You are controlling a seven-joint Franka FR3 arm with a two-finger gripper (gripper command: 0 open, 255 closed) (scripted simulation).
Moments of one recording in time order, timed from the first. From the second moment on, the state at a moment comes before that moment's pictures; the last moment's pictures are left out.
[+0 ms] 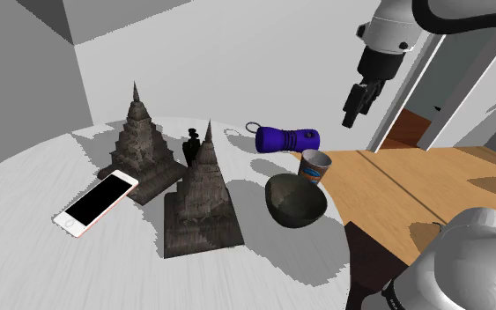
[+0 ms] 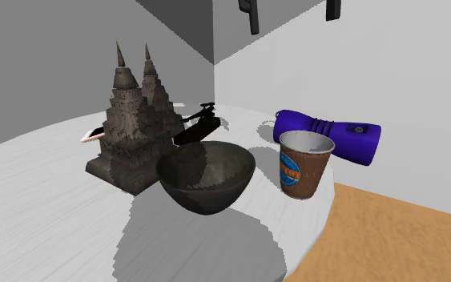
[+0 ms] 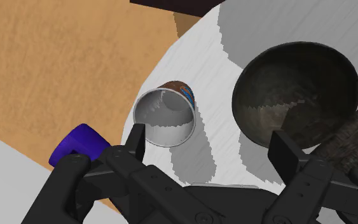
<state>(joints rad) 0.01 -0.74 0.06 -2.28 -0.12 1.56 -0.08</state>
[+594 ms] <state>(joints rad) 0.01 -0.67 0.03 -2.45 -0.13 1.81 -0.09</state>
